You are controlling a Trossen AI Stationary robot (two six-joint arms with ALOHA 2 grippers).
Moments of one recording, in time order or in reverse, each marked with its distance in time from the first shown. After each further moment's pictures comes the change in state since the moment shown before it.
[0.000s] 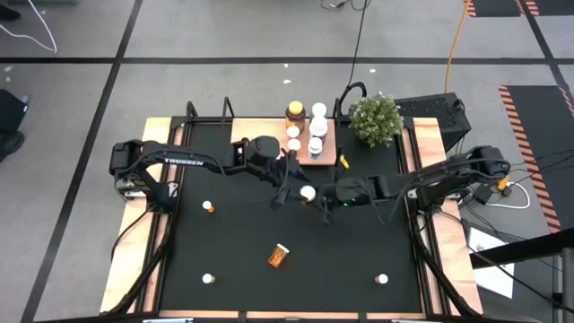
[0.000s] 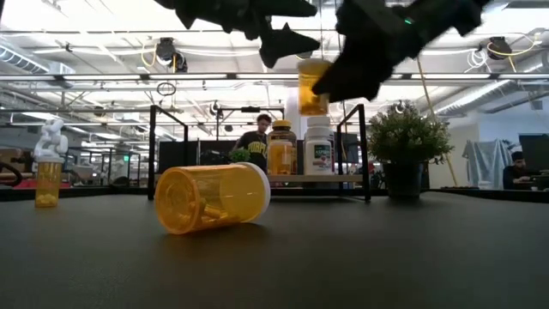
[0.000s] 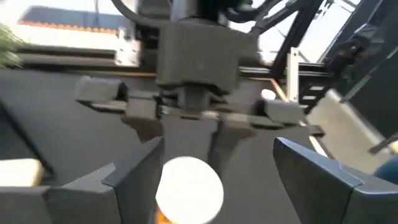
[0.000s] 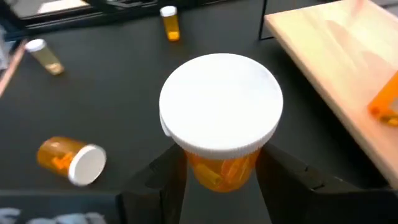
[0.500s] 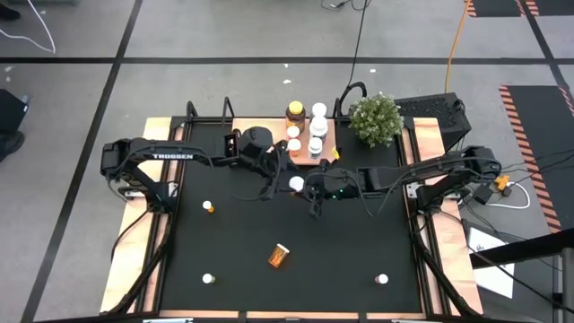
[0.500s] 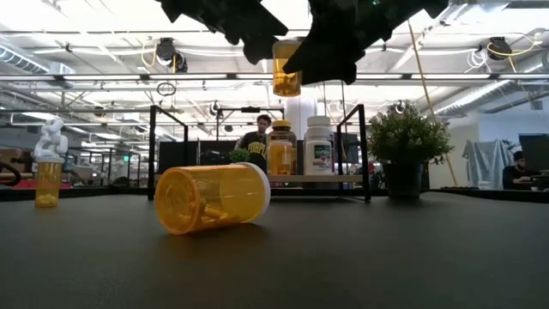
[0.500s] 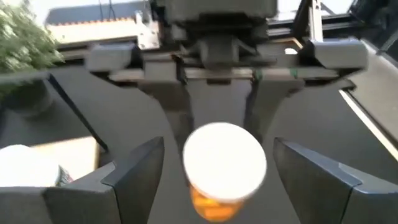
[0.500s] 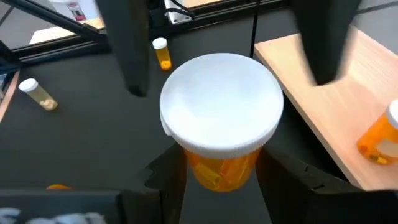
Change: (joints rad) left arm 0.053 -0.082 0.000 -0.211 -0.022 0.230; right arm -0.043 0.081 0.199 -0.099 -0.004 0.010
